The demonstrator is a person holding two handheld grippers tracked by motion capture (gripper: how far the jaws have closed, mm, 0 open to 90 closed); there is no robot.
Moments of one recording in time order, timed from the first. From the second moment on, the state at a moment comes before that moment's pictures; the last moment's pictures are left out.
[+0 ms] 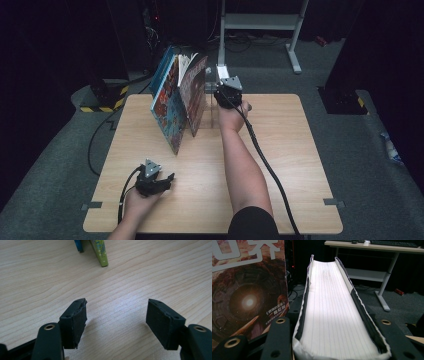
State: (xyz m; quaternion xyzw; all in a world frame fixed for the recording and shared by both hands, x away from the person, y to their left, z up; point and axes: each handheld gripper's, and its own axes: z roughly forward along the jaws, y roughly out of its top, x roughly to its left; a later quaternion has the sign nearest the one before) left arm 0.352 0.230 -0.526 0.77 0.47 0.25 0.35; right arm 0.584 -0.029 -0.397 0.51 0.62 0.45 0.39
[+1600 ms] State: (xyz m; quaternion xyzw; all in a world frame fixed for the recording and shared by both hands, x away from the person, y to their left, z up) left arm 0.353 0.230 -0.526 0.77 0.47 0.25 0.35; right arm 0.578 -0.033 -0.393 0.49 0.64 0.46 0.38
